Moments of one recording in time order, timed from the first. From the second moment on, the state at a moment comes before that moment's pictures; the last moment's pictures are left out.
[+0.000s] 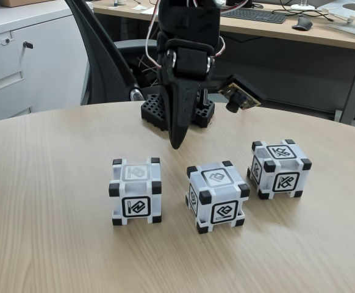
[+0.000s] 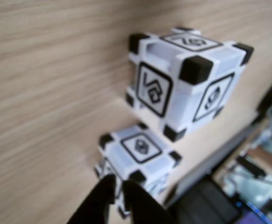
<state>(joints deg) 12.2 195.4 173.4 78.7 -11.5</state>
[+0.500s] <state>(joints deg) 12.2 169.3 146.9 79.6 -4.0</state>
